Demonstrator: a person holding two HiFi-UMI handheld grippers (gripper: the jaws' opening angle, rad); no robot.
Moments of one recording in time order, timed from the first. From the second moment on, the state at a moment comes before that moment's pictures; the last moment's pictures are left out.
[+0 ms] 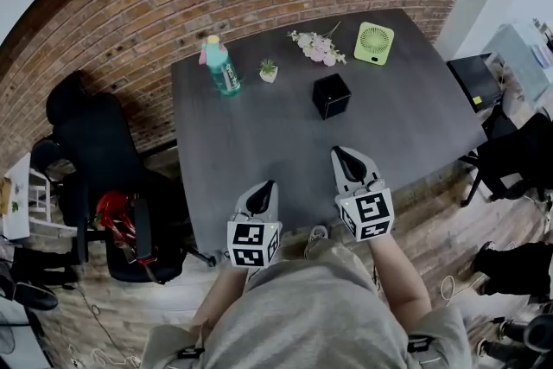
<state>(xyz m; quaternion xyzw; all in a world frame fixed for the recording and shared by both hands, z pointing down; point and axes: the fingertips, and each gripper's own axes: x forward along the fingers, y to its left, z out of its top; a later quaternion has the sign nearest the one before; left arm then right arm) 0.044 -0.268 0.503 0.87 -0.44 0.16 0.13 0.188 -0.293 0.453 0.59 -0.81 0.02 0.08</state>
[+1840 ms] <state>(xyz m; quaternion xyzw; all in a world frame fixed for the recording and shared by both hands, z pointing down) -0.057 -0.101 0.504 0.91 -0.37 0.14 0.11 0.064 -0.064 0.447 0.64 -0.77 0.03 0.04</state>
